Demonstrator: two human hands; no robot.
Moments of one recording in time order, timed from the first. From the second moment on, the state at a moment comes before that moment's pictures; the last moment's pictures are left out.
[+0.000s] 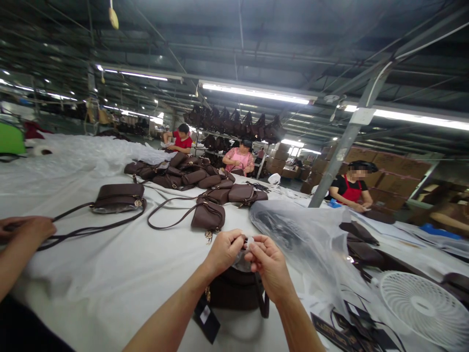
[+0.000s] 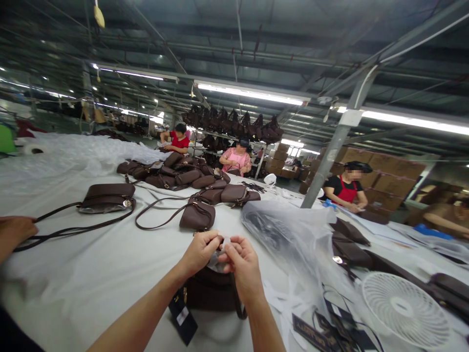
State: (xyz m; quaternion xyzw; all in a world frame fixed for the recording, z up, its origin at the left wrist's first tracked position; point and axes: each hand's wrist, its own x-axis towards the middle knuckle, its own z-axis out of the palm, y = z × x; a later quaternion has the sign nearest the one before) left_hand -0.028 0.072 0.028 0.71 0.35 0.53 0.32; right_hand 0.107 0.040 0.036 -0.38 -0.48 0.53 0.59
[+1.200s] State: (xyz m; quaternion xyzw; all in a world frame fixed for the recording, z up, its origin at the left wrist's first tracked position) left_hand -0.036 0.067 0.029 0.81 0.33 0.44 0.21; right_hand 0.115 0.039 0.042 -0.39 -0.53 0.51 0.56
